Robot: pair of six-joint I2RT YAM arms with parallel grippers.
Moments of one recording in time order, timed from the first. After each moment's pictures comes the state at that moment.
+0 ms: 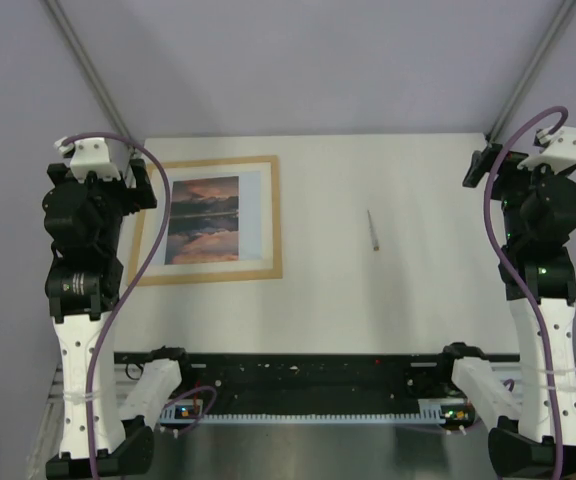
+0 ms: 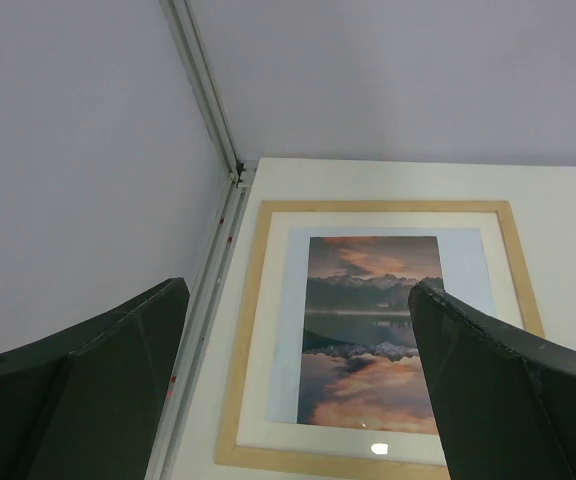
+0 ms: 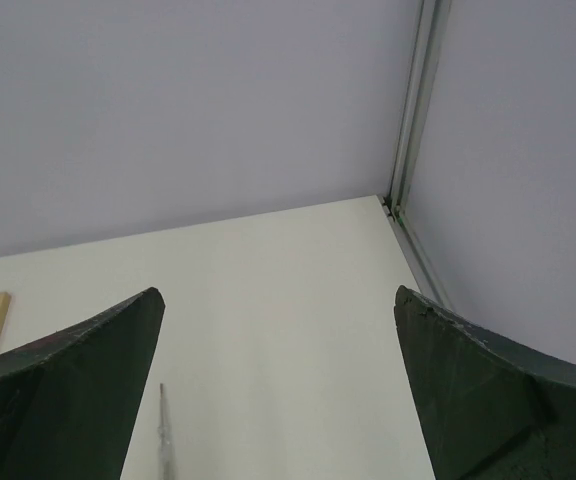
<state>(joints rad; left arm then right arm) 0.08 0.85 1.34 -0.54 -0.07 0.08 -0.05 0.83 1.14 -0.27 0.11 0.07</state>
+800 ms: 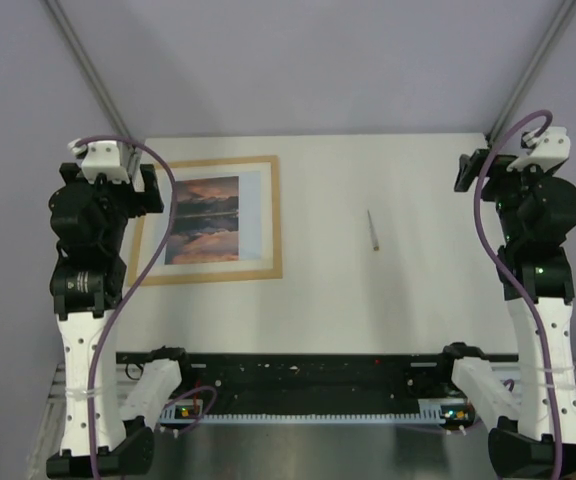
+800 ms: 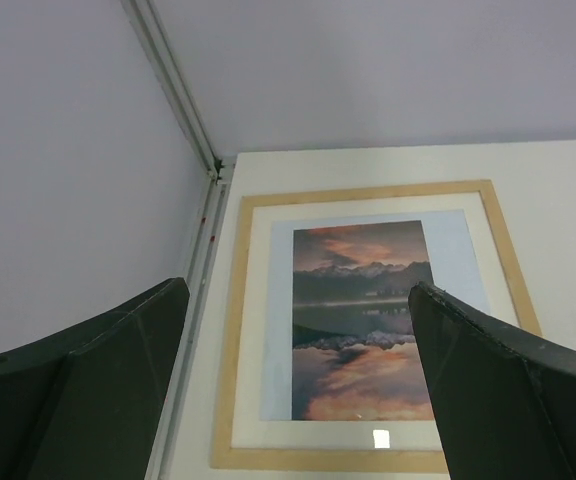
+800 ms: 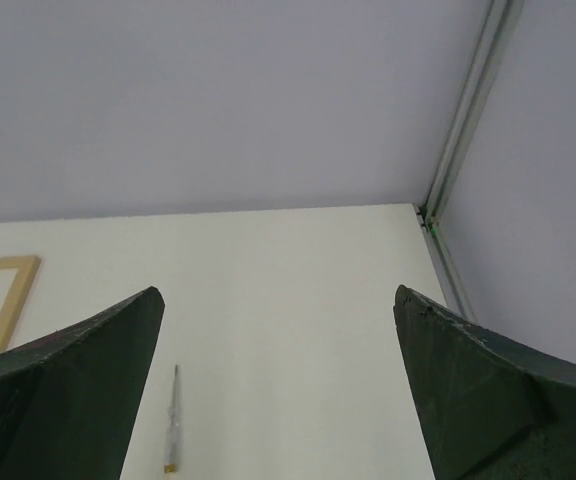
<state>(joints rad) 0.08 0.85 1.31 -0.52 -0.03 0.10 -0.05 0.83 1.13 -0.26 0.04 0.04</state>
